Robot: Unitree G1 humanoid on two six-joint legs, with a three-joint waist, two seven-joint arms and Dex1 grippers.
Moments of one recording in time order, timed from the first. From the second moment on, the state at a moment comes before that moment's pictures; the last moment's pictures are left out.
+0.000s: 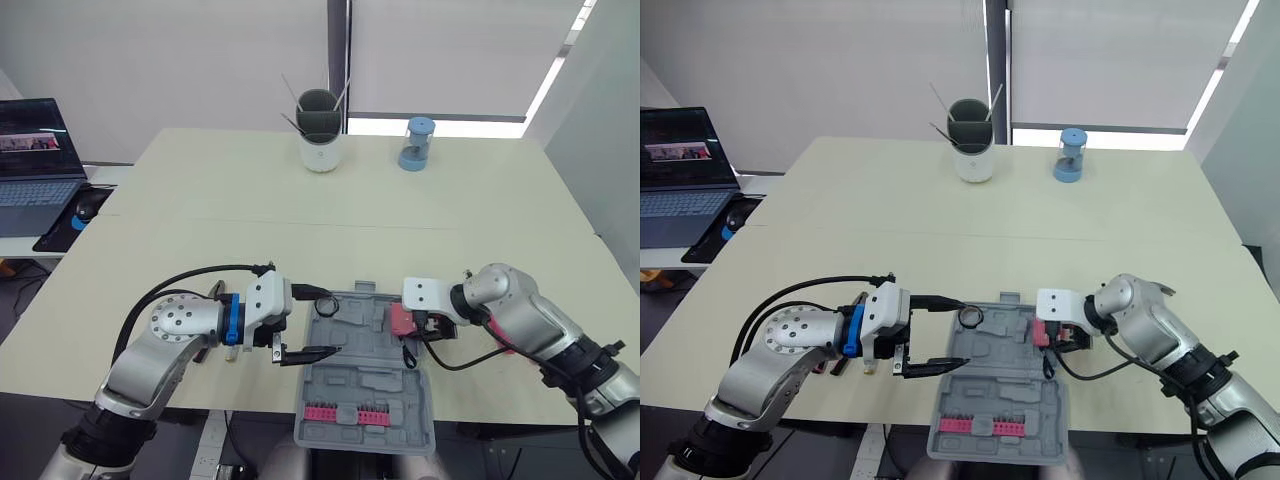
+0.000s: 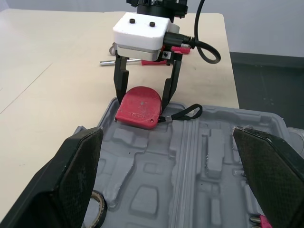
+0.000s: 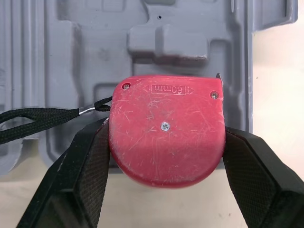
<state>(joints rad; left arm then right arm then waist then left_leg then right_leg) -0.20 0.70 -0.15 -0.35 -0.41 0.30 -1.09 -0.57 -0.72 0.53 -0.05 -0.22 0.50 1.15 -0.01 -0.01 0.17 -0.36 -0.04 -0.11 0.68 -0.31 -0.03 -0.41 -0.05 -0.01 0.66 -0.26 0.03</state>
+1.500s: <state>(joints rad) -0.31 0.67 -0.16 -0.30 -0.38 0.32 -1.10 -0.29 -0.58 0.16 -0.08 0.08 0.21 0.99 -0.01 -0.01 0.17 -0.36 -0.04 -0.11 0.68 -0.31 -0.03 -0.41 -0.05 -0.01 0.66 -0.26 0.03</state>
